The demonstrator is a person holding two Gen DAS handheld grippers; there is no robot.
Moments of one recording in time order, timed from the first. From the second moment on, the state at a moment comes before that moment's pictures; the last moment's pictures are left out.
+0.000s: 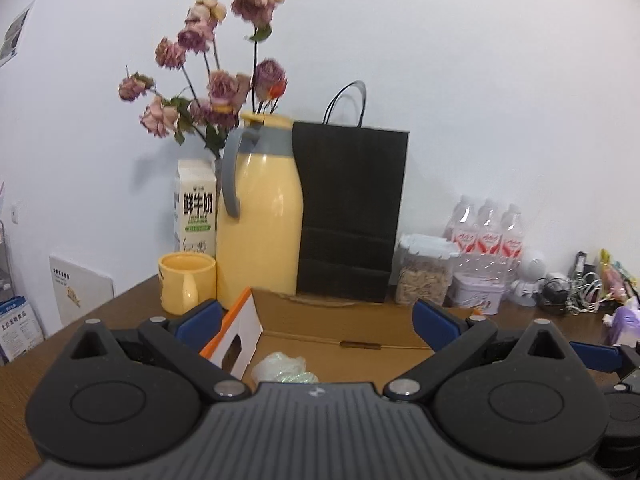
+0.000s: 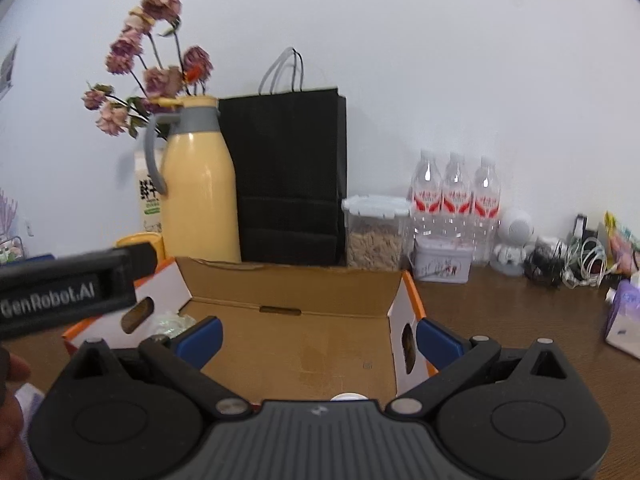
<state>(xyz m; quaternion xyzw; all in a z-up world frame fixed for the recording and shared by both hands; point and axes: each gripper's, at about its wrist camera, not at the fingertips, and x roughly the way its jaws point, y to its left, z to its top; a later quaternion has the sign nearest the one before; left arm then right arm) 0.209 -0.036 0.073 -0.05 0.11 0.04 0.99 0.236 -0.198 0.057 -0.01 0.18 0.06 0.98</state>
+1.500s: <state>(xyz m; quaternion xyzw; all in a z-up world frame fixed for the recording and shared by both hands) 0.038 0.049 0.031 -0.04 0.24 0.01 0.97 0.115 -0.263 -0.029 -0.06 0.33 0.18 0.93</state>
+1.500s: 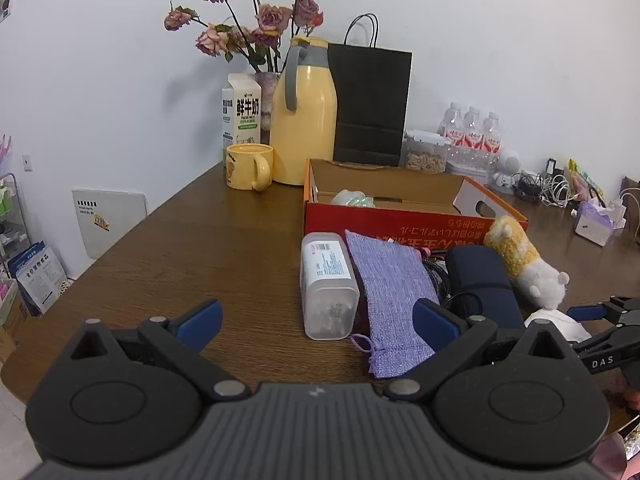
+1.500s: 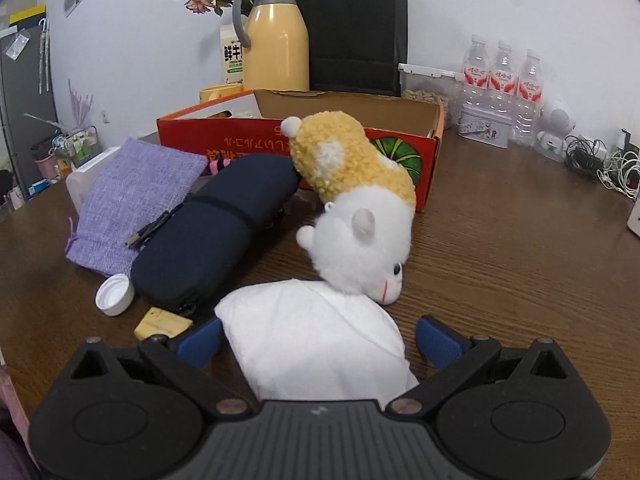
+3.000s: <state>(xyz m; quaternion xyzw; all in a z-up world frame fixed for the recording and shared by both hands) 0.120 0.045 0.007 -0.06 0.26 0.05 0.96 0.070 -0.264 0.004 -0.04 0.22 0.15 0.96</state>
